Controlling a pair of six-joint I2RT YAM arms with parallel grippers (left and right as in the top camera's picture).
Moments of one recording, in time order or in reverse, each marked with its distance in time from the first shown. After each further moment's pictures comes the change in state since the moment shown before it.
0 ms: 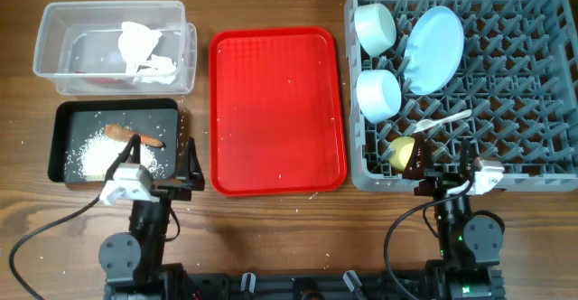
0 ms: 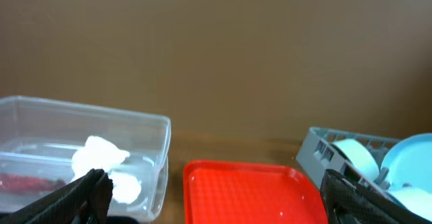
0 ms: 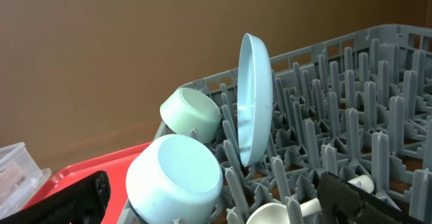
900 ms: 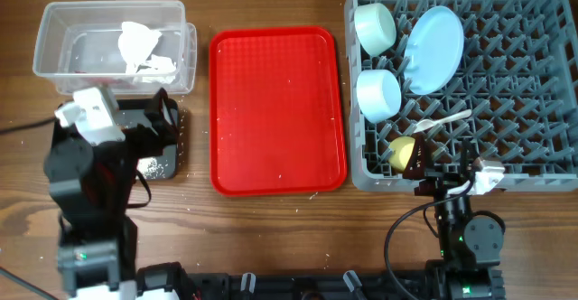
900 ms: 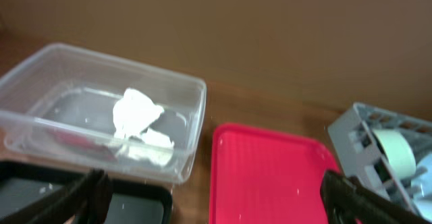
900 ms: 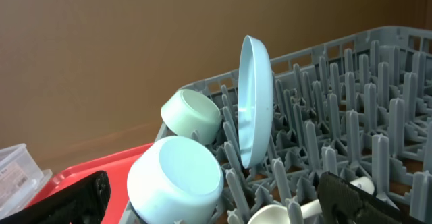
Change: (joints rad) left arm 0.081 0.640 0.620 -0.378 -0.014 0.009; right arm 0.000 0.000 0.005 0.000 0.000 0.000
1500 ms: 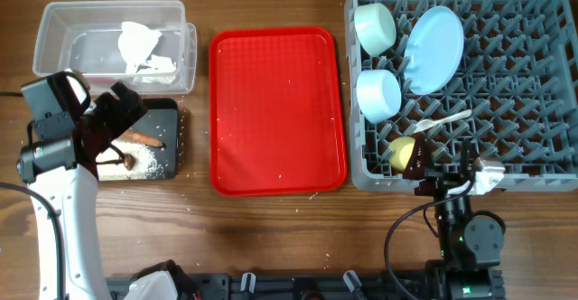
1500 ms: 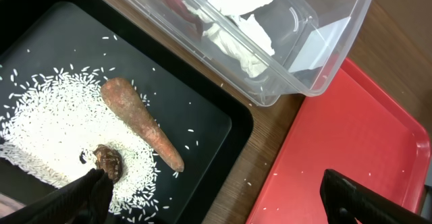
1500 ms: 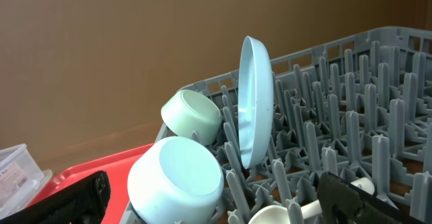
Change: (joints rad) left arm 0.214 0.559 0.293 -0.401 0.006 -0.163; right arm 0.000 0.000 0.001 0.000 0.000 0.000
